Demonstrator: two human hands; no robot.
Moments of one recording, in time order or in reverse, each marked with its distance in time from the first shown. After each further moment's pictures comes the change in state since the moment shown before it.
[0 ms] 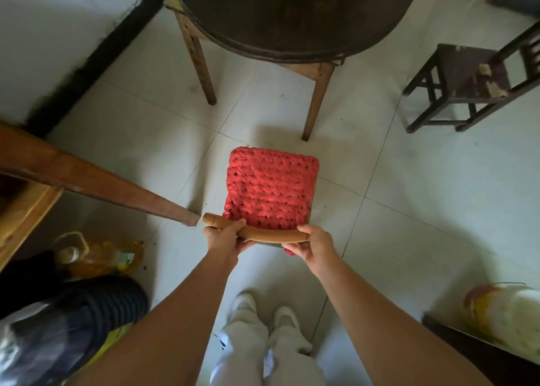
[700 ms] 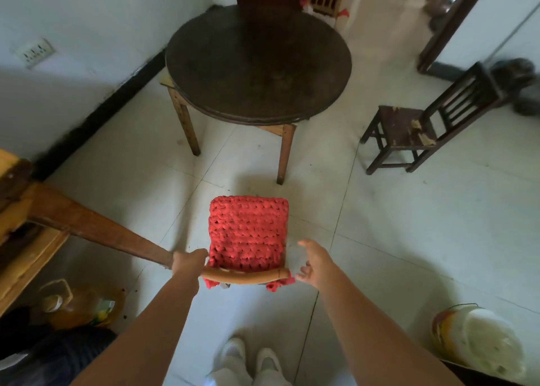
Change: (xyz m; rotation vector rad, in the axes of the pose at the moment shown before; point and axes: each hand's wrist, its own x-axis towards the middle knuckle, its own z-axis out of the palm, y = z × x) left_hand -0.079 0.054 0.000 0.497 0.233 0.100; right_hand -0.098 -0.085 -0.026 -0.190 0.119 0.013
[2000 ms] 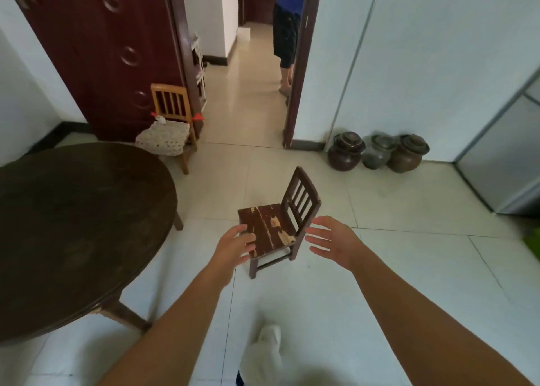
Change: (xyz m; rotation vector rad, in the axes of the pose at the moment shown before) left_hand -0.311 0.377 0.557 0.107 -0.844 0.465; right_hand 0.024 -0.558 -0.423 0.215 -0.044 -0.482
